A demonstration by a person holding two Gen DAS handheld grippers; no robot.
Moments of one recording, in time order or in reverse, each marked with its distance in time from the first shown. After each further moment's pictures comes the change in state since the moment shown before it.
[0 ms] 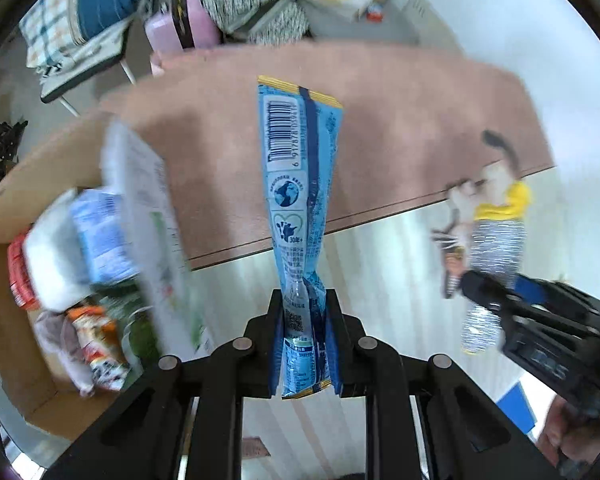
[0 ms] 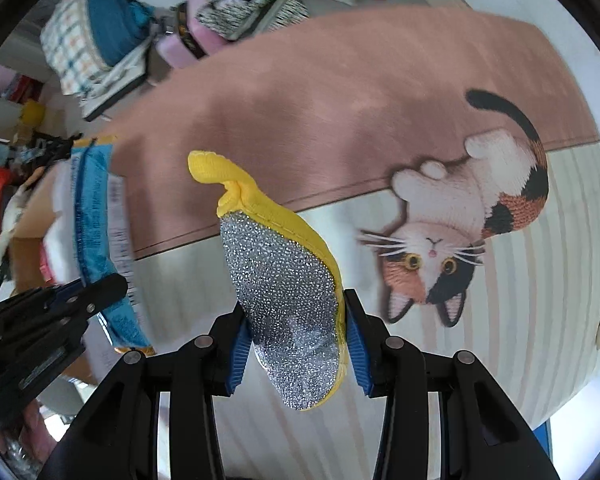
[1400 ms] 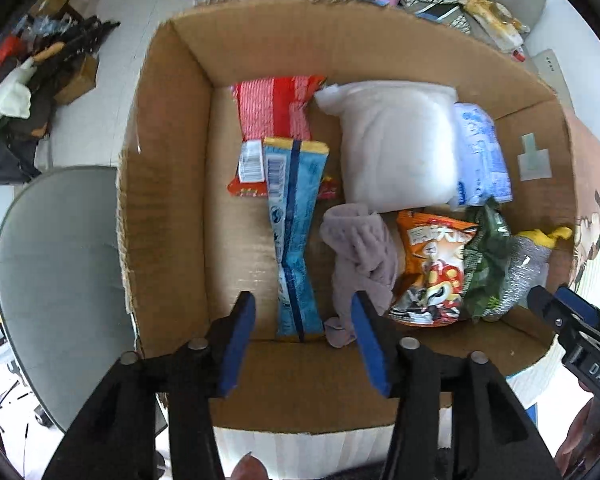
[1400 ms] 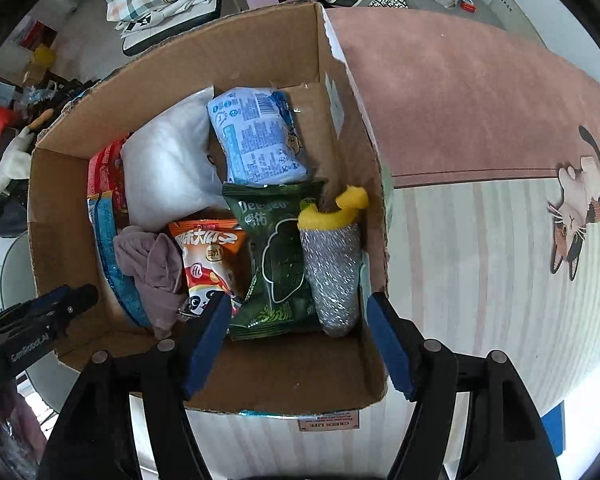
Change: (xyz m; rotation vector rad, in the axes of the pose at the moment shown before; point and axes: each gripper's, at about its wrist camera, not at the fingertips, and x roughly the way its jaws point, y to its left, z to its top) left arm 0.002 0.262 -0.094 -0.285 0.091 0.119; right arm 0.083 0.280 -0.055 -0.103 0.079 -0.069
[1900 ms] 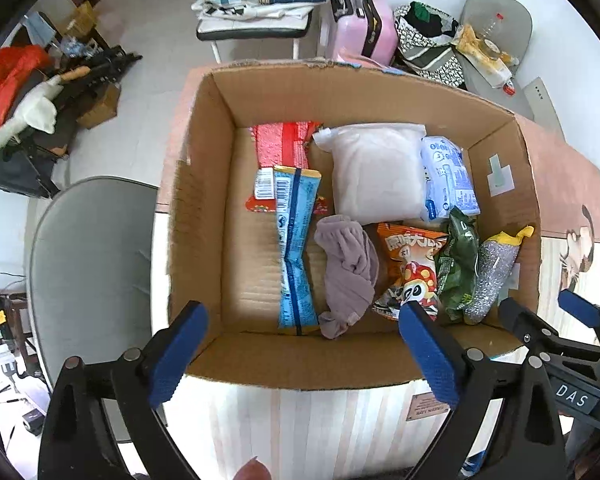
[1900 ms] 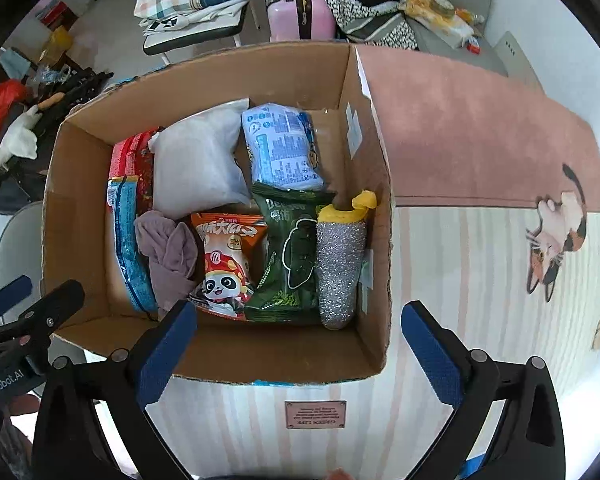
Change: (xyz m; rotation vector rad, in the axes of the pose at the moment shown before) left arm -0.054 0.003 -0.043 -0.019 -0.183 0.017; right arm -0.039 0.028 -0.026 -0.112 -0.103 -0.068
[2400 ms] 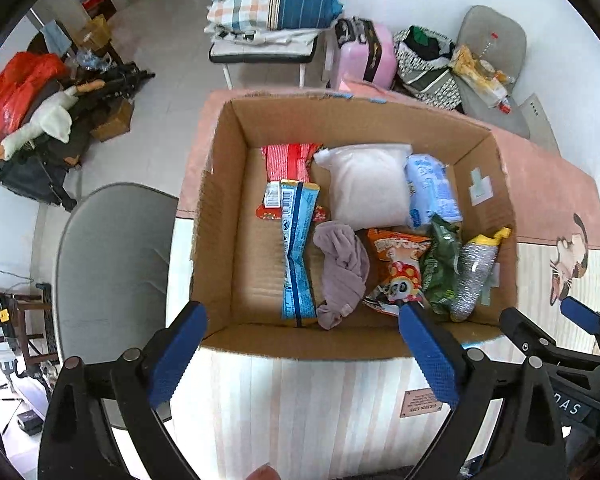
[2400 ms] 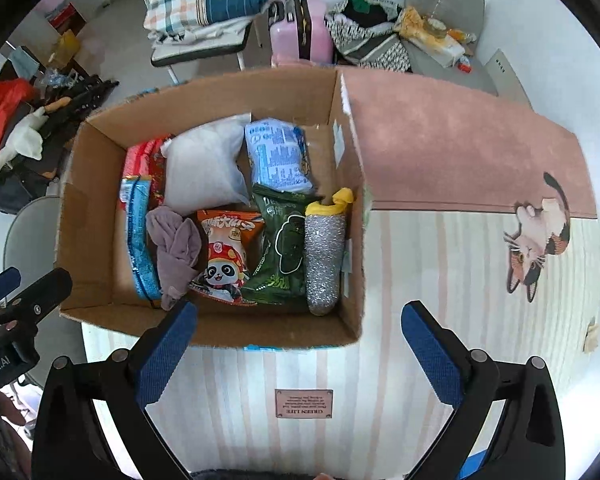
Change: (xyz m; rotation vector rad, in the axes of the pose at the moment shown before) left arm -0.042 -0.011 -0.021 -0.016 -0.095 0.019; right arm -0.042 -0.009 -0.027 -0.024 -0.082 -0.011
